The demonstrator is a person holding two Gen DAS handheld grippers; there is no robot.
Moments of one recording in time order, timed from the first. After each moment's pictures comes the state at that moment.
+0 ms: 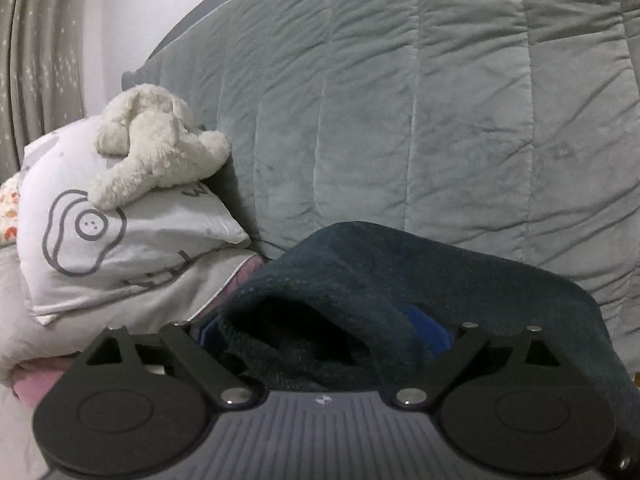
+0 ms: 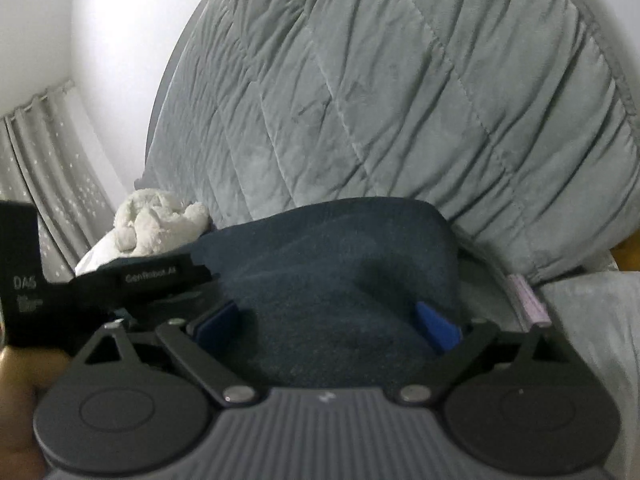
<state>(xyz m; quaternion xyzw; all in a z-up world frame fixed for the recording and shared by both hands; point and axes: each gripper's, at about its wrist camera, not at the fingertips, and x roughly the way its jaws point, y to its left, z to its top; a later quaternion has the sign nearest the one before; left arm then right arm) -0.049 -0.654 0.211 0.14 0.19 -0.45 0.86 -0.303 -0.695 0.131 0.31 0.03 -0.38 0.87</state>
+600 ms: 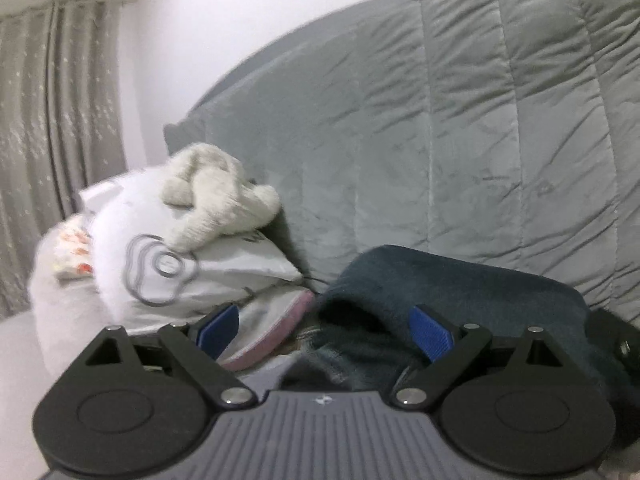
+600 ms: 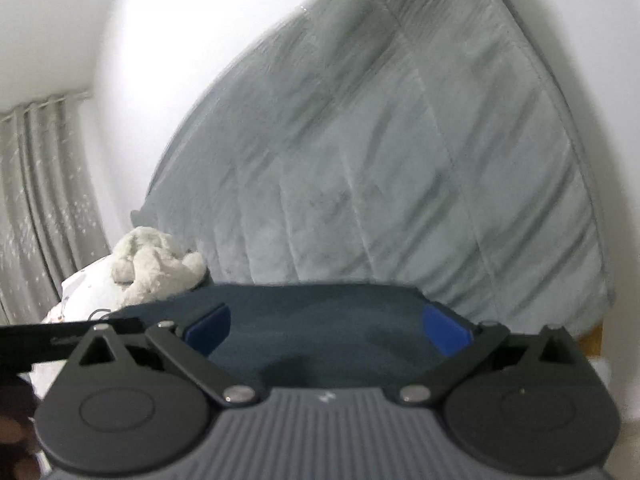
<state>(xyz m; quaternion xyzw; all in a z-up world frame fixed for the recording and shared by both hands) -0.107 -0.555 0.251 0.14 0.09 -0.38 0.91 -0.316 -0.634 0.179 0.18 -0.04 -0.44 0.88</state>
